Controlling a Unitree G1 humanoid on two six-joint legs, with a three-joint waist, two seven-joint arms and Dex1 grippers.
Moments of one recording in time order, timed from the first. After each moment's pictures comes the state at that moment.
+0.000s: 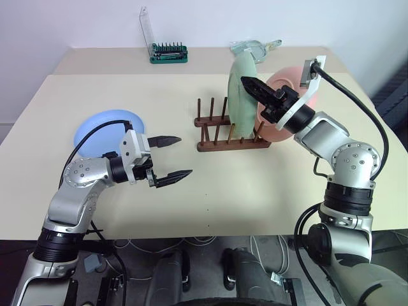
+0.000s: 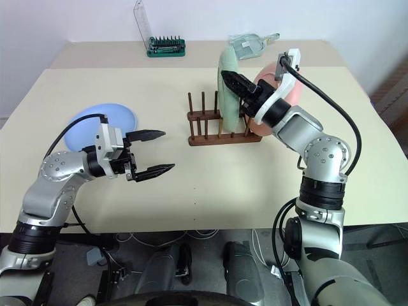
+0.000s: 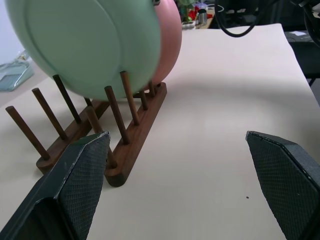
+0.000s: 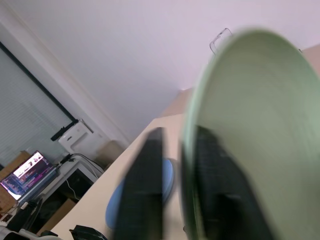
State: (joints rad) left arm -0.31 0.62 0.01 -0.20 -0.44 0.19 -1.04; right arm -0.72 -0.33 -0.30 -0.08 1.12 0.91 0.22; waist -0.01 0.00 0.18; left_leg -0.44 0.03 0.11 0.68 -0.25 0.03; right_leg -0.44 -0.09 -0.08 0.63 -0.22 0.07
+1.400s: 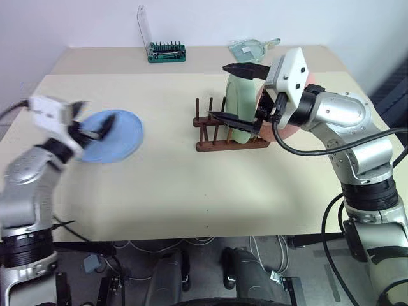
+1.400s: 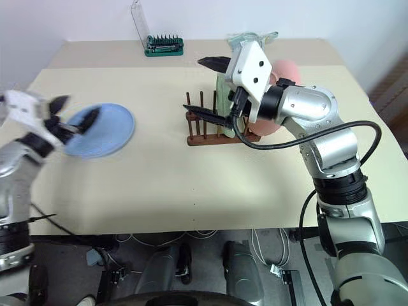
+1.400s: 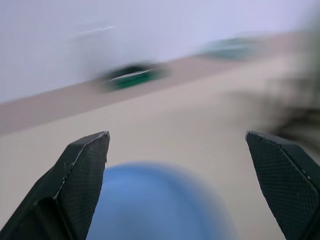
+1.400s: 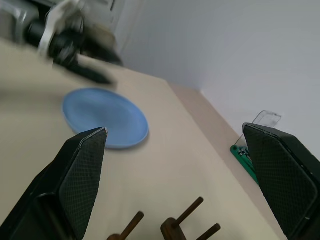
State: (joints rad) left arm -0.30 0.65 0.50 -0.14 -0.42 0.54 -0.39; right arm -0.79 -0.63 0.12 -0.21 0.41 0.34 0.84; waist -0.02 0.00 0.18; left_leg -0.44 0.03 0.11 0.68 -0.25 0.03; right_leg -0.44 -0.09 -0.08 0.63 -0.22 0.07
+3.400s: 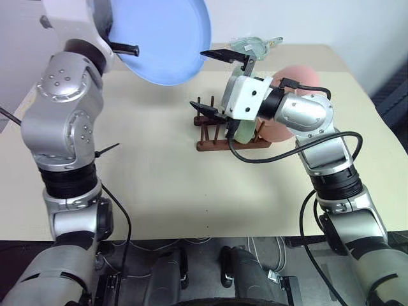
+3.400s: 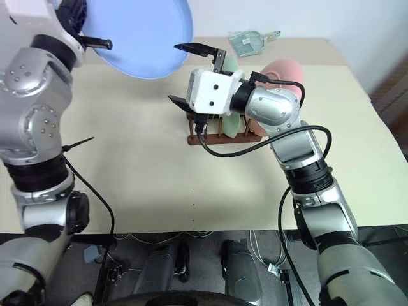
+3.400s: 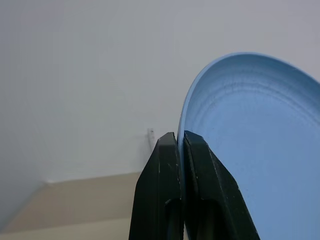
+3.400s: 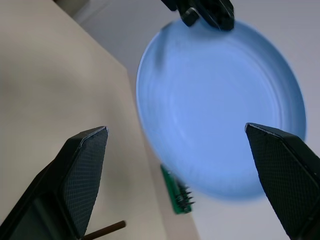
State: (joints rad) left arm -0.95 0.41 0.17 -0.32 -0.27 0.87 0.05; right arm -0.88 -0.47 0.25 -0.04 -0.13 -0.12 0.72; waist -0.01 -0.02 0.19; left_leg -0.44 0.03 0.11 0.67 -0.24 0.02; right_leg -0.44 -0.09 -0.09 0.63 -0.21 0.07
